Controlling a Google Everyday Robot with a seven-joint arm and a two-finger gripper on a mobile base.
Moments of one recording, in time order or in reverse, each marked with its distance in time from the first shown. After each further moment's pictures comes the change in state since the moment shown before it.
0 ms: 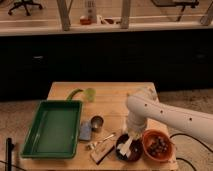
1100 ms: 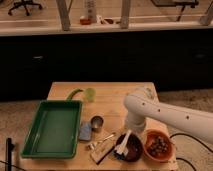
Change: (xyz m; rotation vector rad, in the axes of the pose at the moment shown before) arm -0.002 -0.003 -0.001 -0.024 0.001 -0.042
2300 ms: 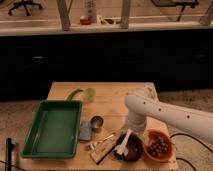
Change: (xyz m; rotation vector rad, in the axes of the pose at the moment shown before) arm -0.003 0.003 -0.001 -0.006 -0.027 -0.009
